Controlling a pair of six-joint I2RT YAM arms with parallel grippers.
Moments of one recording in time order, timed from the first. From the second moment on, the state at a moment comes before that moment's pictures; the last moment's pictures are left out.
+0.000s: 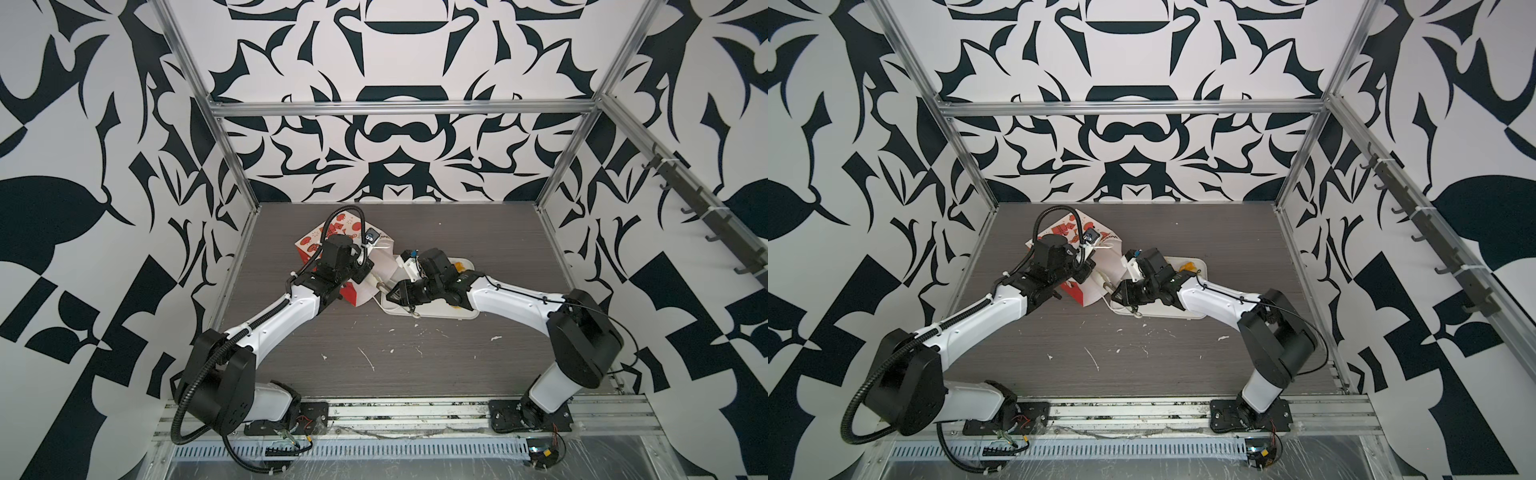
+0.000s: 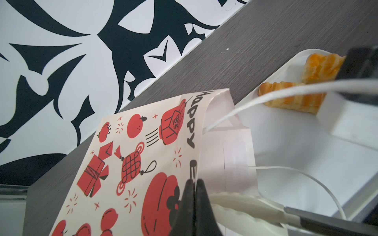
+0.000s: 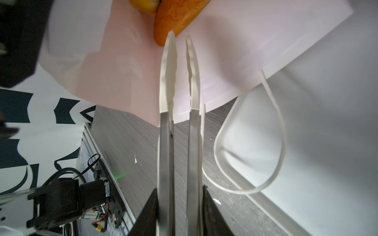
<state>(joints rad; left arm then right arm) -0.50 1.37 0.89 -0.01 0.00 0.37 0.72 1.67 1.05 -0.17 -0.46 0.60</state>
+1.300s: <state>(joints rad) -0.50 1.36 0.85 0.02 0.03 0.37 0.72 2.02 1.28 0.05 -0.59 0.90</state>
